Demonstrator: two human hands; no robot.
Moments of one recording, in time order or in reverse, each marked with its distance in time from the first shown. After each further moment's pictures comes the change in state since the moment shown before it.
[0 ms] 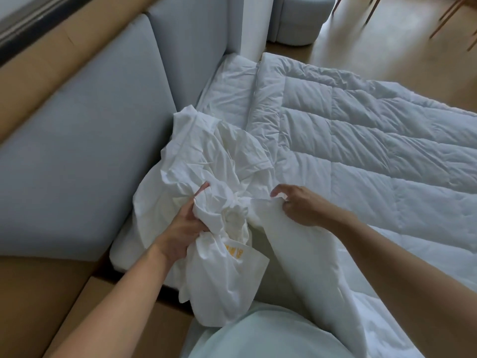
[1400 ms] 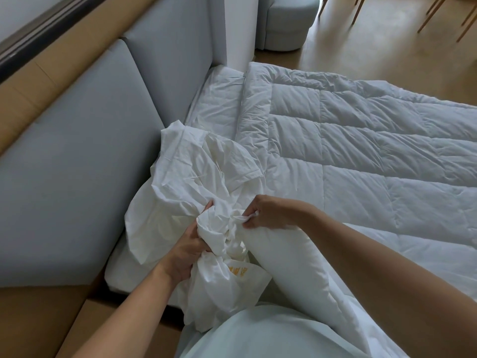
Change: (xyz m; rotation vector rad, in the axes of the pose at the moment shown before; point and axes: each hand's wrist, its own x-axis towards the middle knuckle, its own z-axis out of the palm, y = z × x) left_hand 0.014 -0.005 0.048 -0.032 -0.071 -0.074; right_hand 0.037 -0.002 -0.001 0.008 -0.209 -0.155
